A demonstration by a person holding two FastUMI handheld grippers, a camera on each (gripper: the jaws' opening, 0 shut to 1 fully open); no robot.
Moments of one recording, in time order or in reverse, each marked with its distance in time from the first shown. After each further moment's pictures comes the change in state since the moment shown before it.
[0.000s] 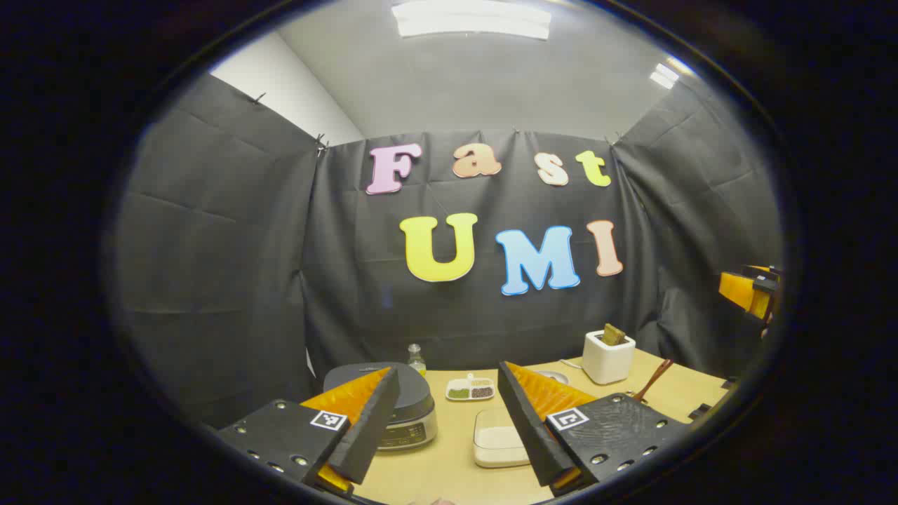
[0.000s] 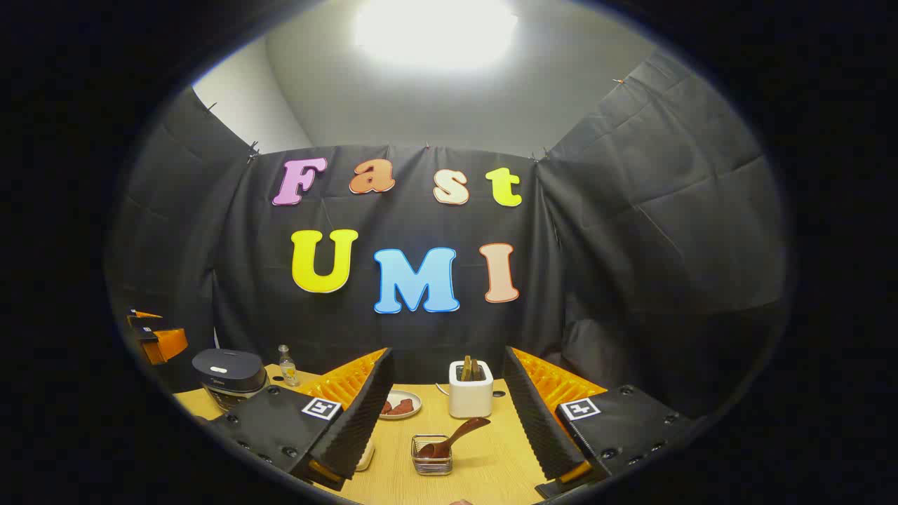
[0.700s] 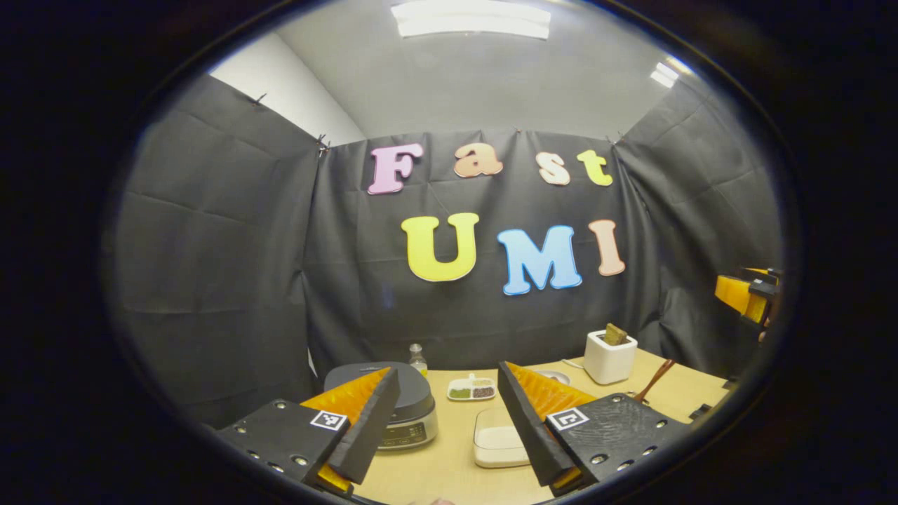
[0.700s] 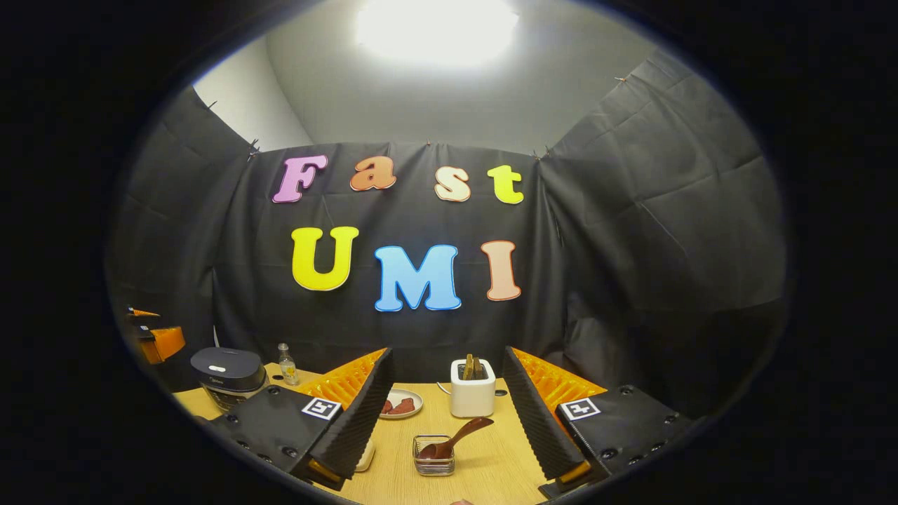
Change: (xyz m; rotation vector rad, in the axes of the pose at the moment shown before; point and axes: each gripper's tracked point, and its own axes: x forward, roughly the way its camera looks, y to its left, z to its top) left arm -0.001 0.003 0.001 -0.003 0.002 0.012; right arm 0.008 0.002 -0.004 0.005 0.005 0.001
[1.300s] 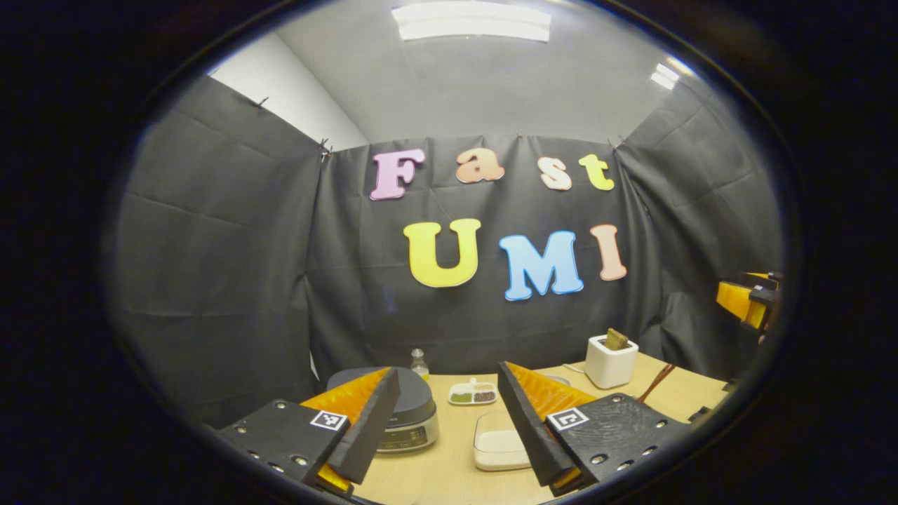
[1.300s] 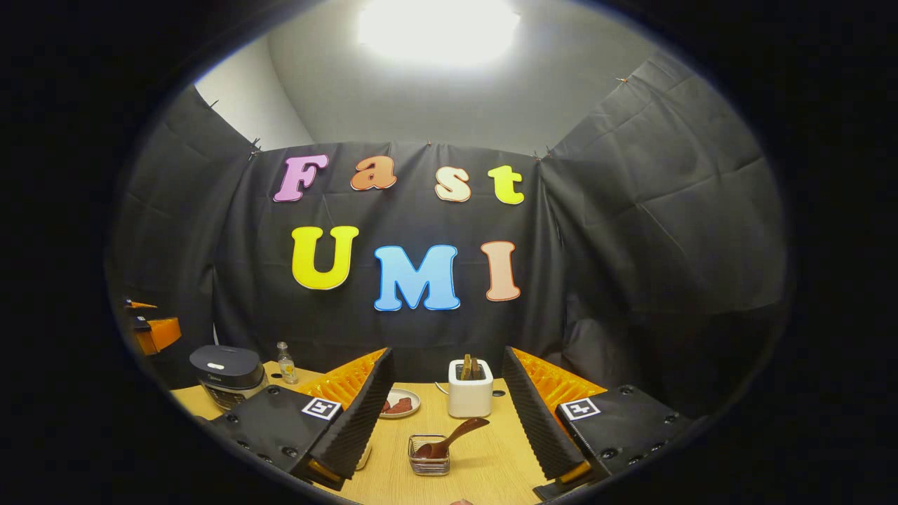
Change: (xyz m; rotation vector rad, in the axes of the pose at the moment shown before) left arm -0.004 0.000 0.012 0.005 -0.024 0.012; right arm -0.001 -0.007 0.000 -0.011 0.001 0.011
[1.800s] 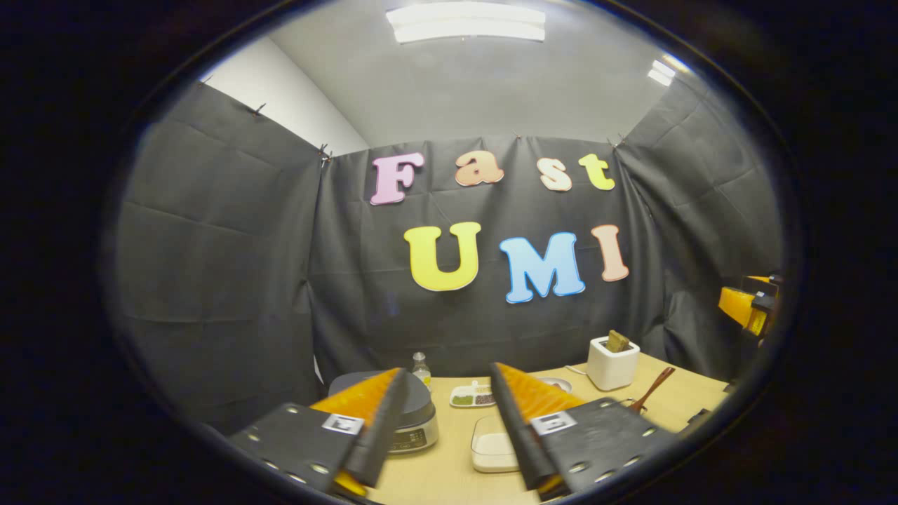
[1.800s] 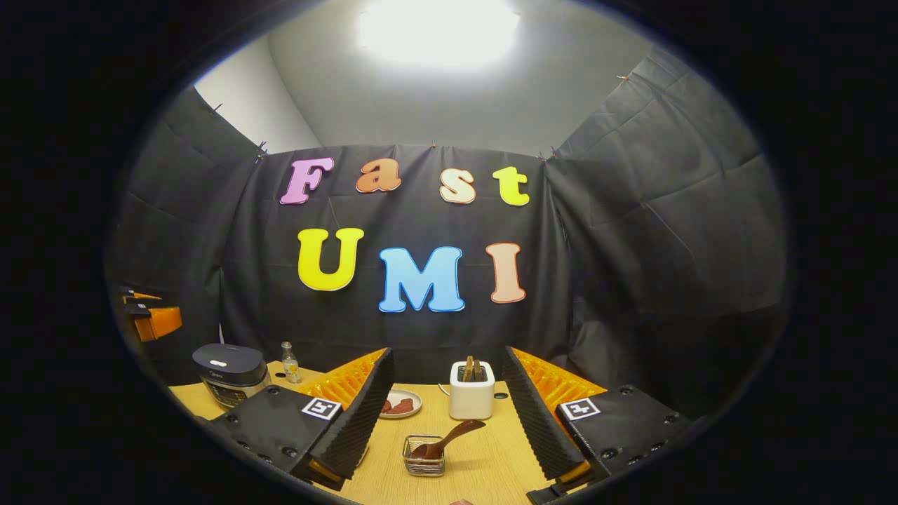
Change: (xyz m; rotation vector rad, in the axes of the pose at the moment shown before) left arm -0.004 -0.012 0.013 0.010 -0.006 0.027; right arm 0.003 -0.013 -0.006 0.004 -0.011 0.052
